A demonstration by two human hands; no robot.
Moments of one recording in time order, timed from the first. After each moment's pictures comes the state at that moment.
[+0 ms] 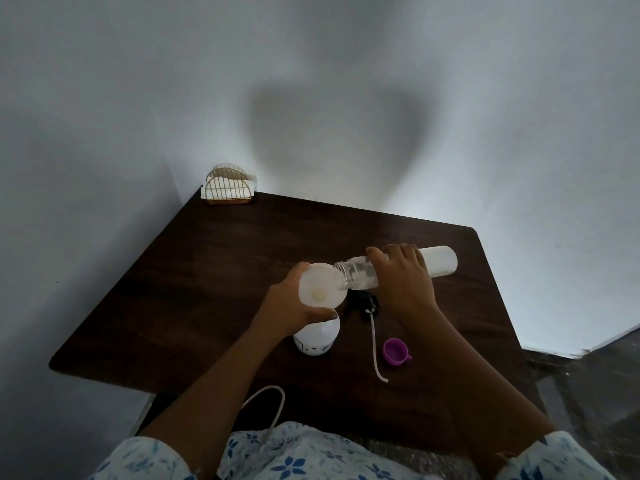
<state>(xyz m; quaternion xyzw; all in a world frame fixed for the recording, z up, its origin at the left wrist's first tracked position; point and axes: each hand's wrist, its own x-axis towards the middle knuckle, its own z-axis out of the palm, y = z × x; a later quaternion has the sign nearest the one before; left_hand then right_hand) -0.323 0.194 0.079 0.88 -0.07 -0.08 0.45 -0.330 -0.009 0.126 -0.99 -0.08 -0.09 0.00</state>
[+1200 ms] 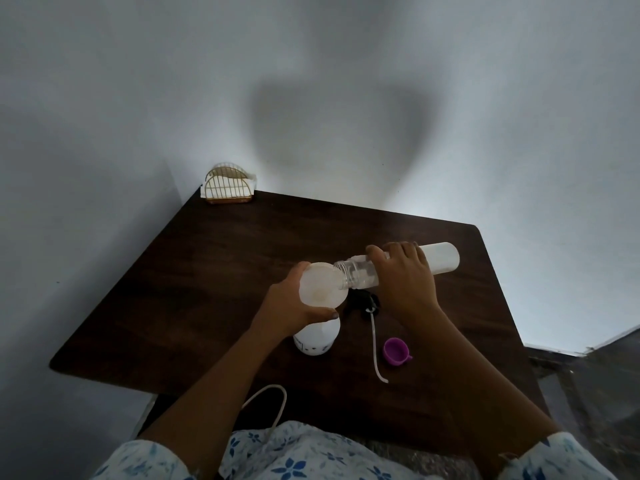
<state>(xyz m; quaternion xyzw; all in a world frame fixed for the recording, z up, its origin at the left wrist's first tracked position) -0.325 0.193 0.082 0.89 -0.07 -0.08 0.44 -0.330 -0.008 0.123 -0.99 -0.08 -0.11 -0.01</state>
